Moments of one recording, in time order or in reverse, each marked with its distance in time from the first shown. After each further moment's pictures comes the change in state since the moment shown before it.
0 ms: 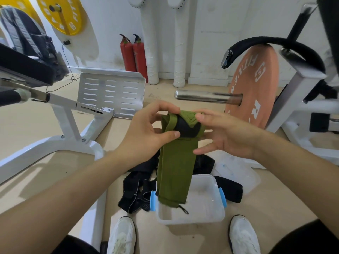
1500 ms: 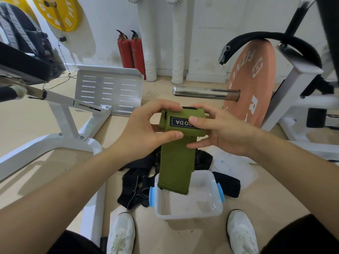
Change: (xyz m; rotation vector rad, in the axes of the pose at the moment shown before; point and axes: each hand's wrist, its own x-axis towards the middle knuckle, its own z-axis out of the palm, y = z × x) left_hand -0.001 -0.009 -0.005 0.091 -0.083 0.085; right_hand 0.004 0.010 0.001 0.077 0.037 -0.064
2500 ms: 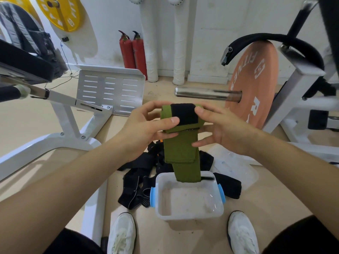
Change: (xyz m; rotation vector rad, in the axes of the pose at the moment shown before) left_hand 0.005 0.003 -0.005 -0.510 0.052 -0.402; right_hand 0.000 -0.003 0.000 -0.155 0.046 -0.036
